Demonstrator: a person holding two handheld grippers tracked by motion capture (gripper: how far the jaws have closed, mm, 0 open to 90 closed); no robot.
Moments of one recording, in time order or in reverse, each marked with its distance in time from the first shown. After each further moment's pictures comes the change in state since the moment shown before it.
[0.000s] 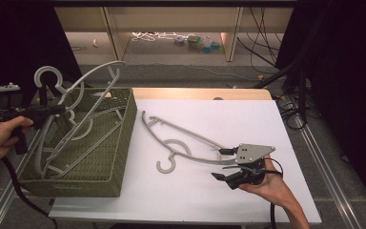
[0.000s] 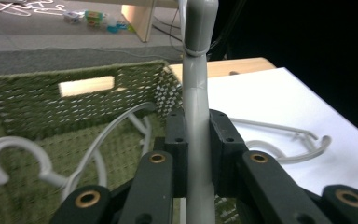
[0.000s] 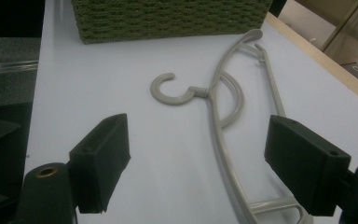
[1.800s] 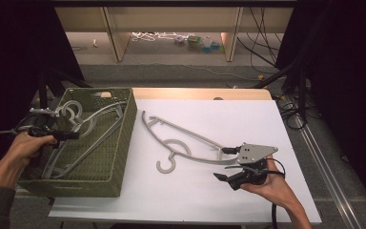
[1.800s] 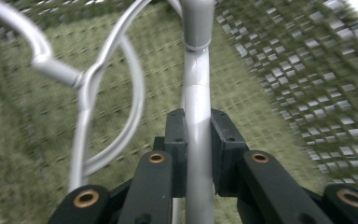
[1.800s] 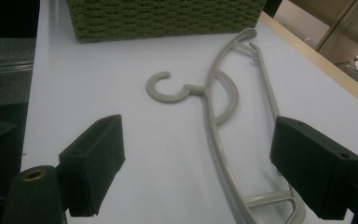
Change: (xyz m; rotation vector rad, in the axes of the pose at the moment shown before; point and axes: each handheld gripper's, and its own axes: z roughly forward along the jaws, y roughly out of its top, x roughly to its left) left arm 0.044 -0.066 0.068 0.368 0.119 0.053; right arm -0.001 -0.003 -0.004 -0.003 -0.017 0.002
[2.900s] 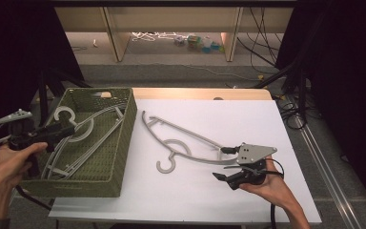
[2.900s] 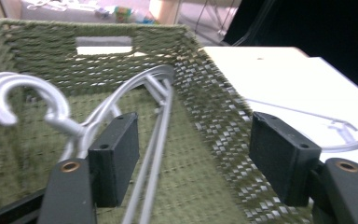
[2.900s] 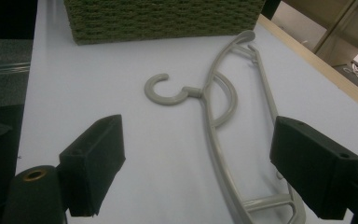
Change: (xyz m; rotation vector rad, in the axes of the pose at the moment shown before) left arm -0.061 -0.016 -0.065 -0.404 -0.023 -0.106; right arm 0.001 -0.001 0.003 -0.006 -0.006 -0.001
